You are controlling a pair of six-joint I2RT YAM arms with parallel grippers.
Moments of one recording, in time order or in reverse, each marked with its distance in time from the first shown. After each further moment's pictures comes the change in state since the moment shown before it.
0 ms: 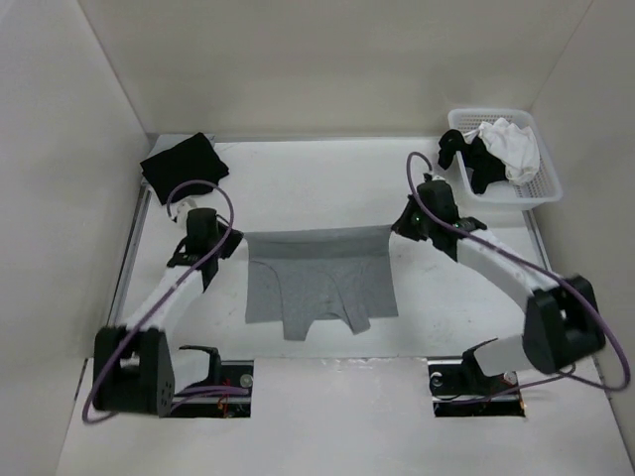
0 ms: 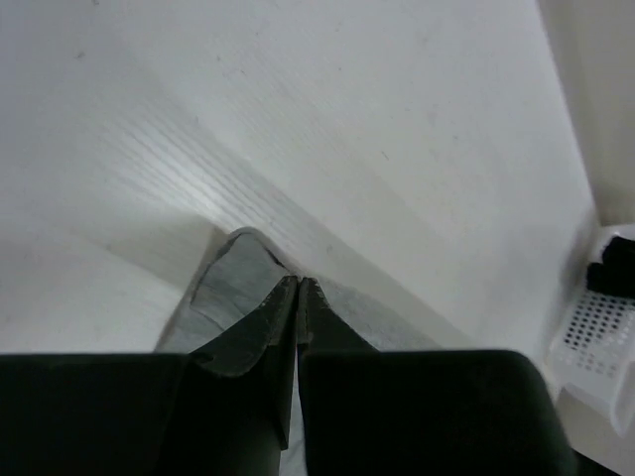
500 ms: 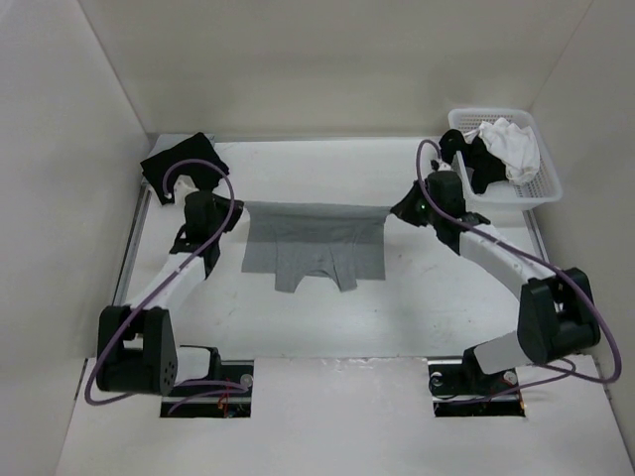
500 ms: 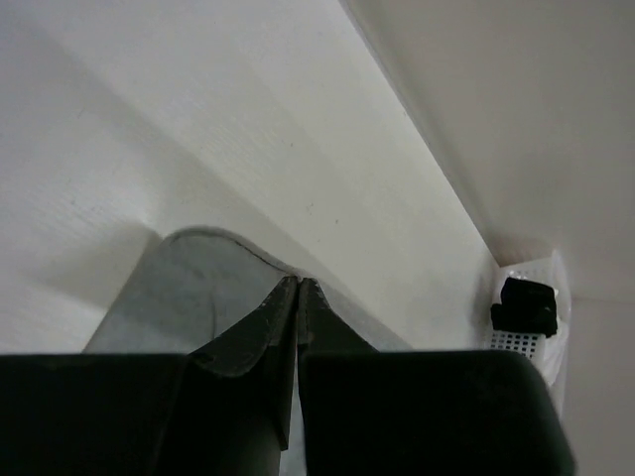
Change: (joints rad) left arm 0.005 0.224 0.153 0.273 0.000 -0.019; right arm -0.103 0.164 0.110 0.170 -0.139 0.003
